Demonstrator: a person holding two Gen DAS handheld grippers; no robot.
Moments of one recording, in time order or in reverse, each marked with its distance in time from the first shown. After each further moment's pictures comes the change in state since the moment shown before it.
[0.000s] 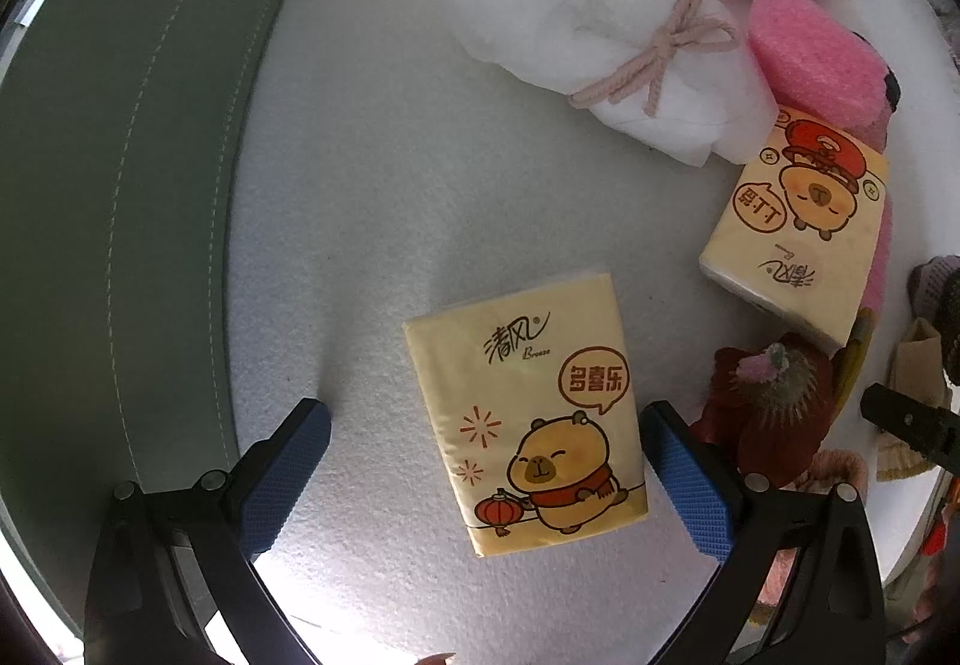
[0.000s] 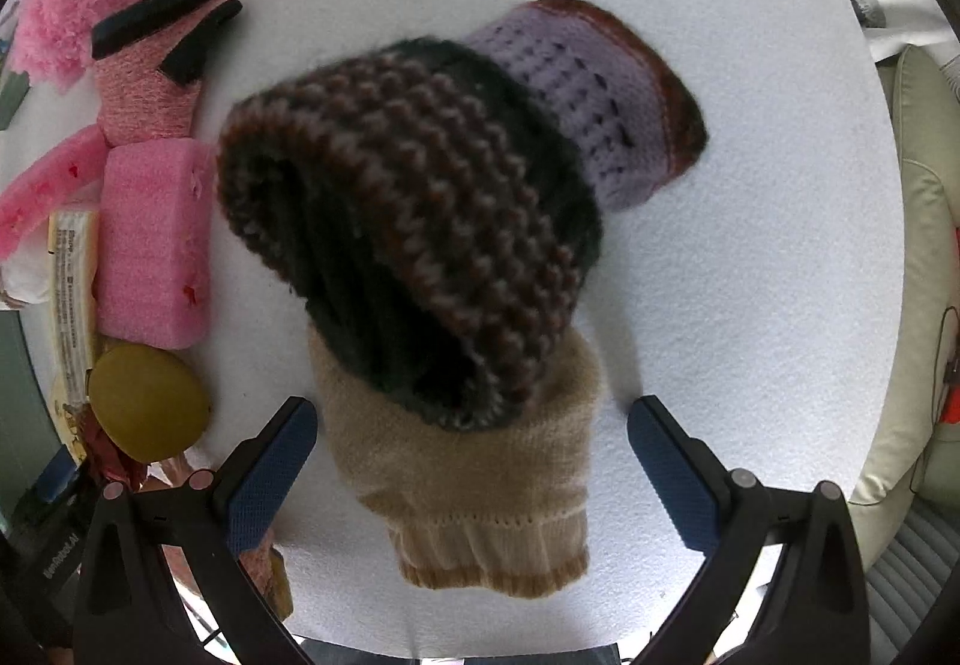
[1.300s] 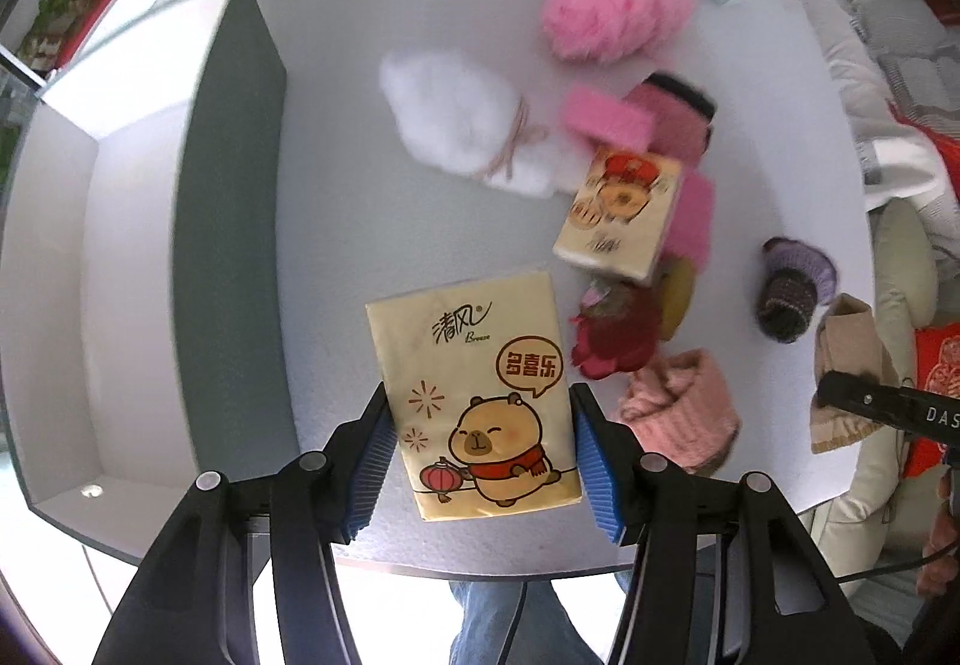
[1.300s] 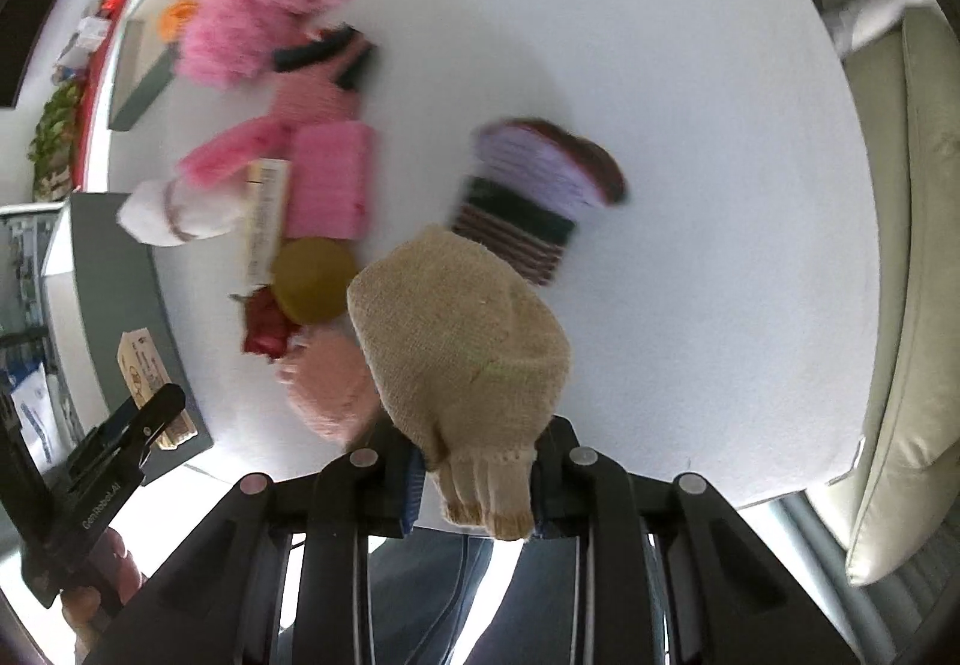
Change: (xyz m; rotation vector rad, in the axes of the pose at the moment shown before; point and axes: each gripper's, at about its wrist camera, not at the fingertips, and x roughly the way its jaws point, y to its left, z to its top) left arm -0.110 0.027 -0.002 0.151 -0.085 -0.137; right arm -0.104 -0.015 -0.051 -0.016 -0.060 0.167
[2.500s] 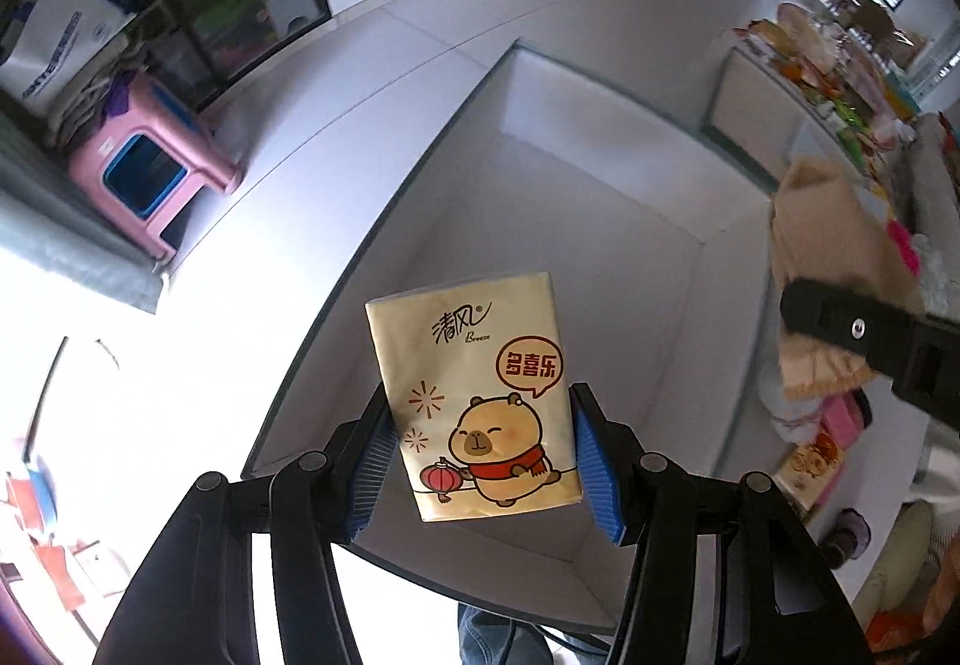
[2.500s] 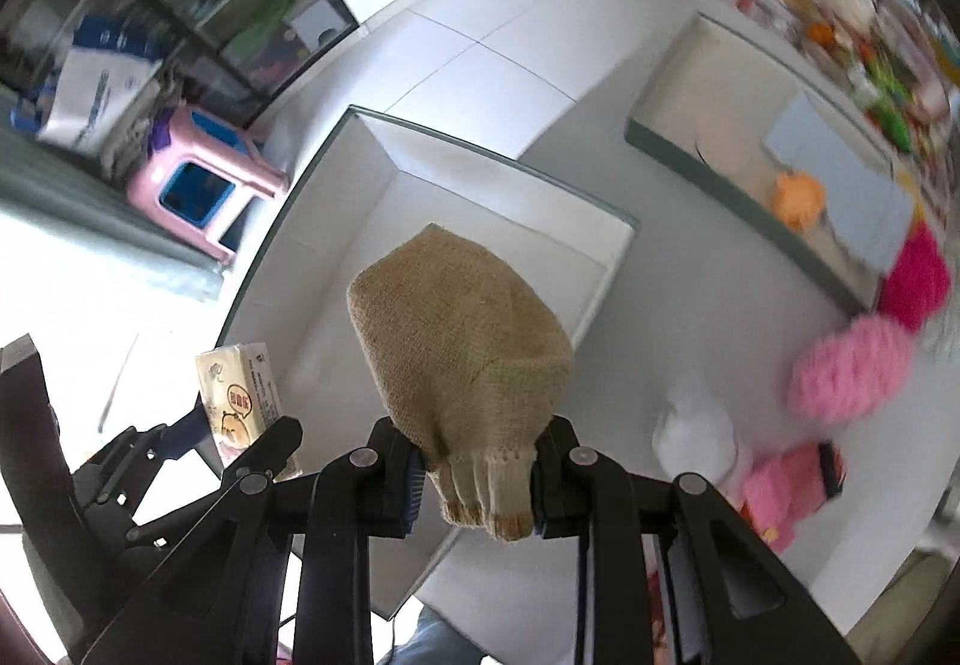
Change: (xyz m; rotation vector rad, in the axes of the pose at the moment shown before) left arm -0.048 0.192 -0.040 -0.592 -0.206 0.161; right arm 0.002 0.399 -0.009 -0.887 -0.101 -0.014
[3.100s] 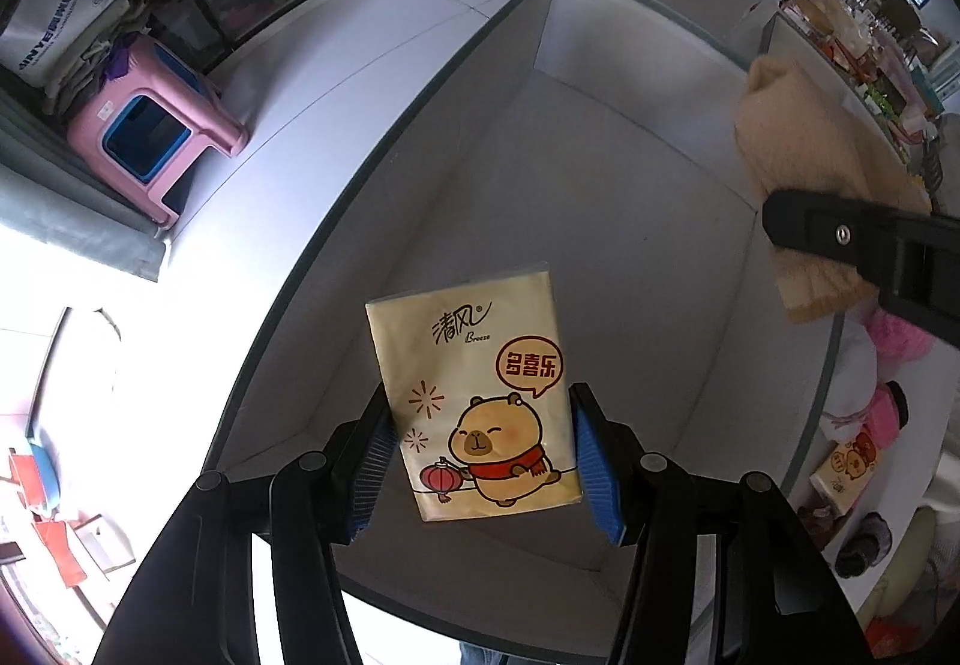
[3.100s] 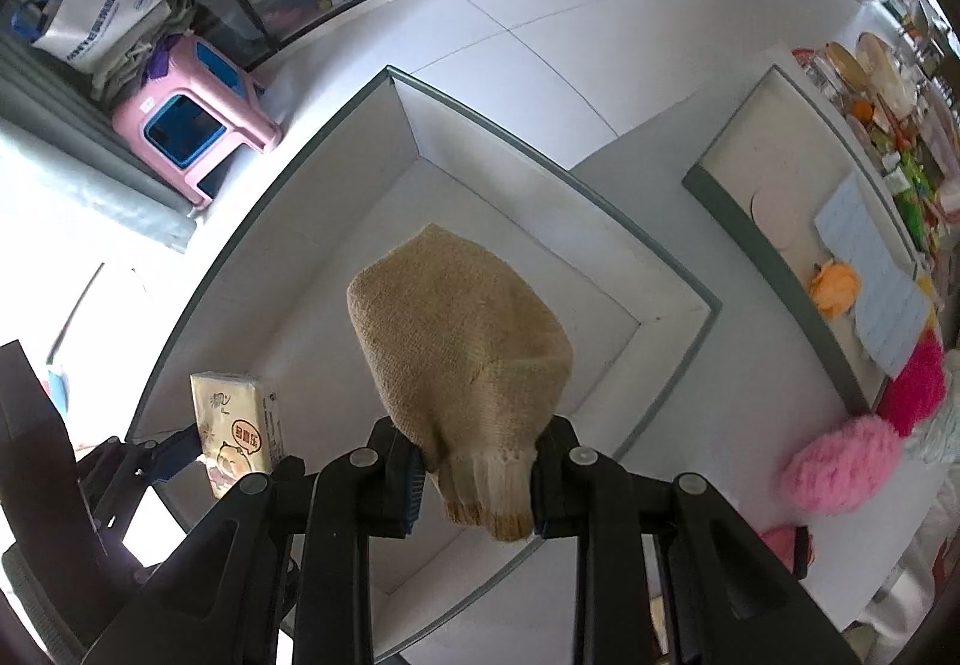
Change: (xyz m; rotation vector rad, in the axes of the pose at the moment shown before) left arm 0.042 0.006 -0.002 -0.011 0.077 0.018; right arm 0.042 0.028 0.018 -0.169 0.030 -0.091
